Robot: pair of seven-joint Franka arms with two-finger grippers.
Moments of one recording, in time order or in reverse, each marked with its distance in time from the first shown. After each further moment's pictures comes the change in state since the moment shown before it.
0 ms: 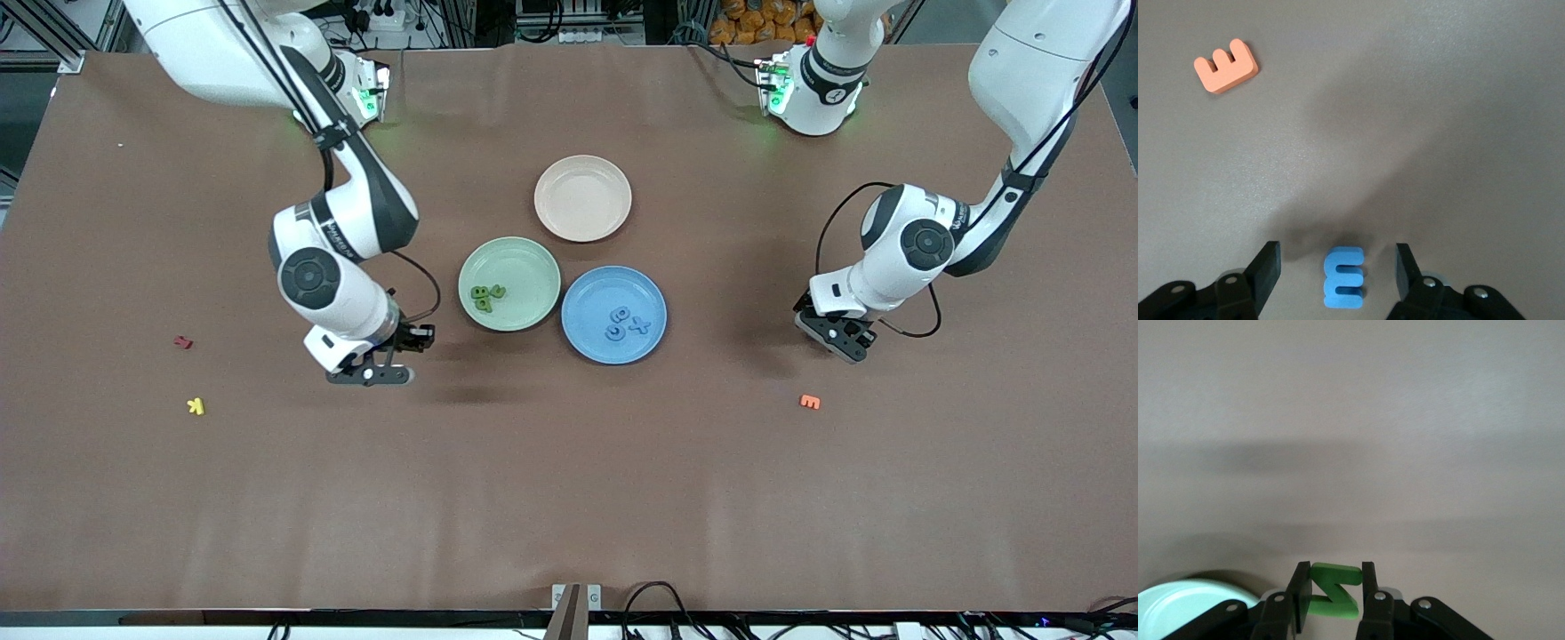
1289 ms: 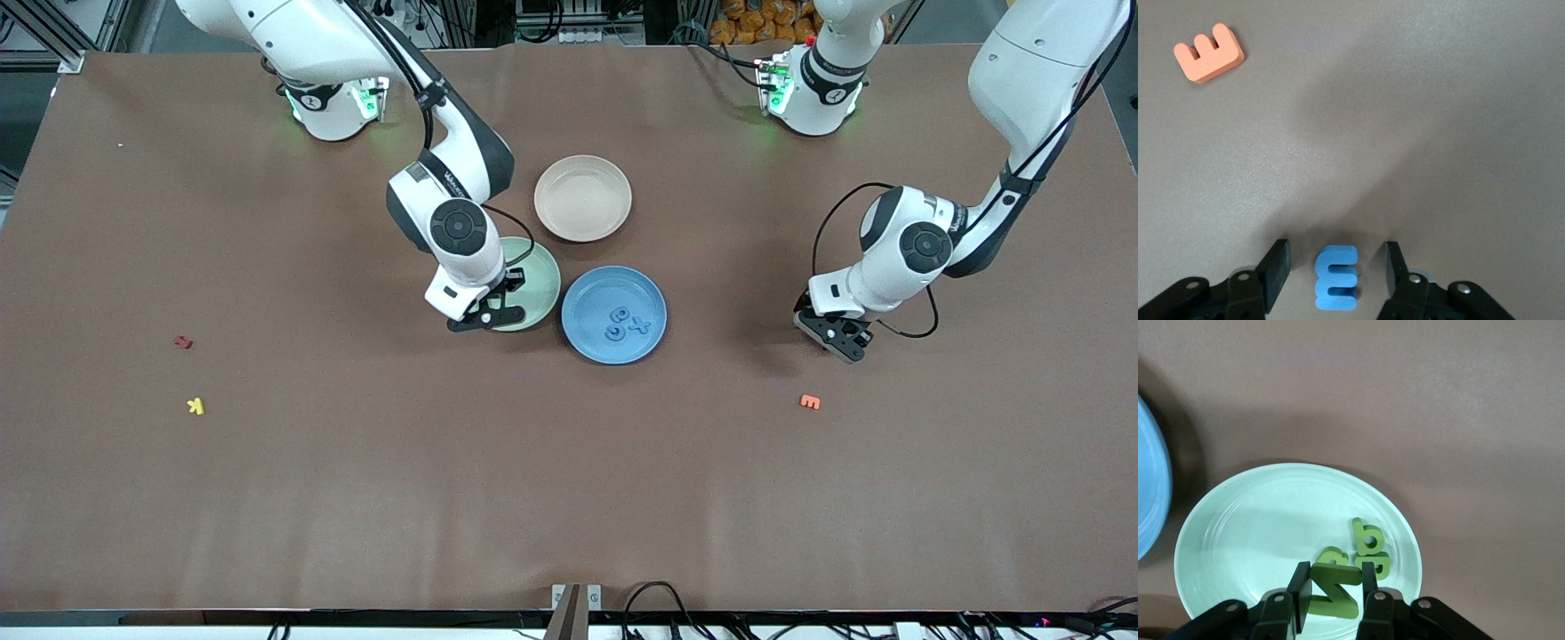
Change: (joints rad) left arm 0.005 0.017 0.000 -0.002 0.000 0.000 0.006; right arm 0.266 0.048 -0.004 0.003 0.000 -0.053 0.084
